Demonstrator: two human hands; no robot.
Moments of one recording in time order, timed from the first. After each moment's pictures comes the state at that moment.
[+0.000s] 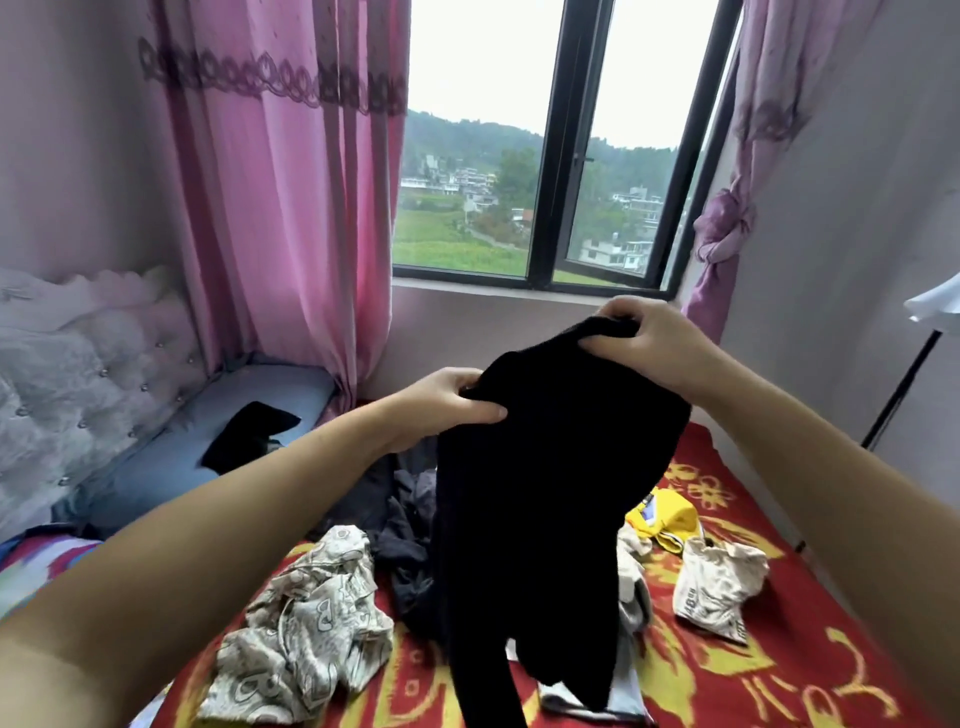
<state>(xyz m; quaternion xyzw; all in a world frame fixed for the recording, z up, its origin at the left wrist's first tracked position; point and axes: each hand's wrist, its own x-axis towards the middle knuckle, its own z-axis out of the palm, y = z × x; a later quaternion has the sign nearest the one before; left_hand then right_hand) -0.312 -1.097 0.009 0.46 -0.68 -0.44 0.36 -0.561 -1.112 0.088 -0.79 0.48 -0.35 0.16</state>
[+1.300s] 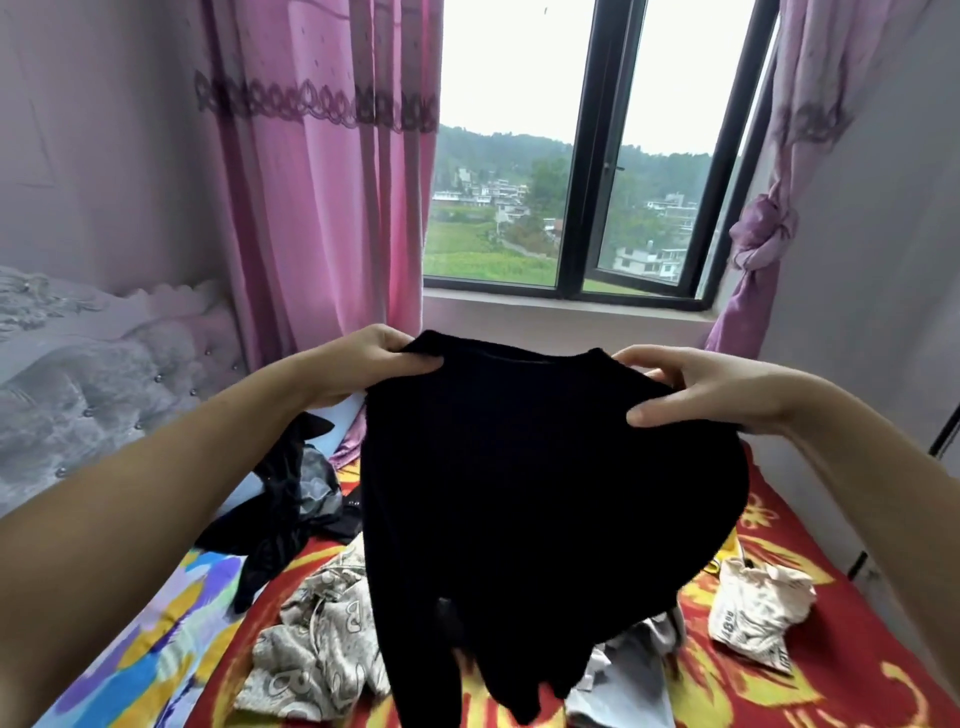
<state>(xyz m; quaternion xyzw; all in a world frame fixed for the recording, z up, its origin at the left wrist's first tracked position) -0.227 -1.071 0.060 0.46 -0.72 -0.40 0.34 -0.592 -1.097 0.093 -0.79 0.37 -0.13 0.47</state>
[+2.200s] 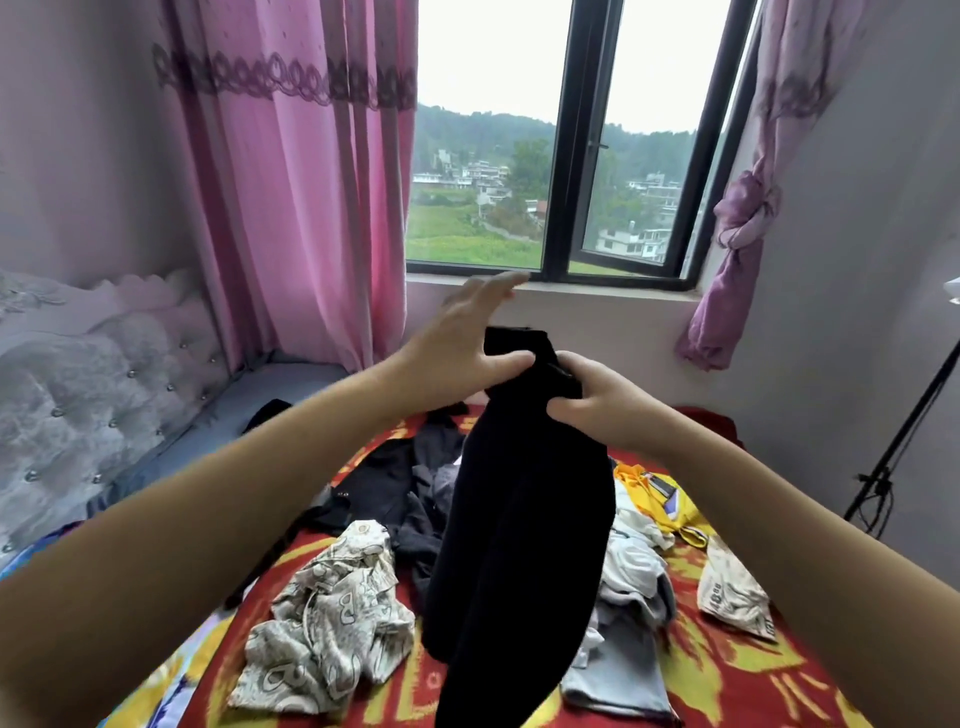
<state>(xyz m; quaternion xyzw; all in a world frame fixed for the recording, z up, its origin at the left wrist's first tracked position) -0.324 -1.061 0.069 0.49 -0.80 -0.07 0.34 -0.510 -1.086 0.037 -0.78 0.42 -0.30 0.35</state>
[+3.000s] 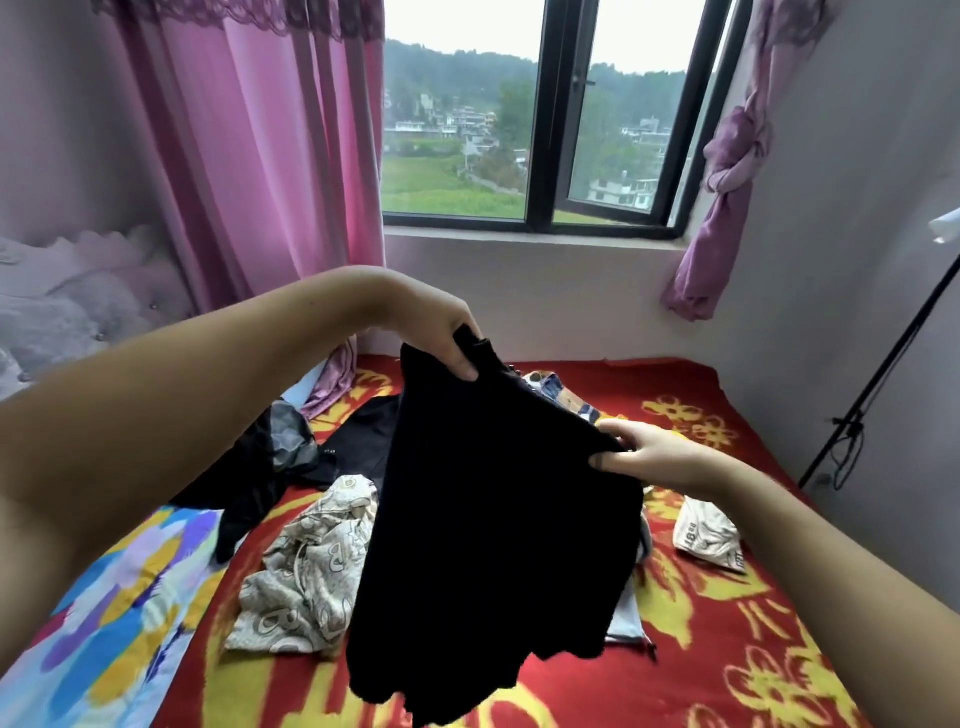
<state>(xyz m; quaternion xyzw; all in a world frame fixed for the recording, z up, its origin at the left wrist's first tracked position) -0.325 -1.117 0.066 0.51 -0.82 -0.25 -0.05 -0.614 -1.099 -0.063 -0.74 0.50 -0.16 0.43</state>
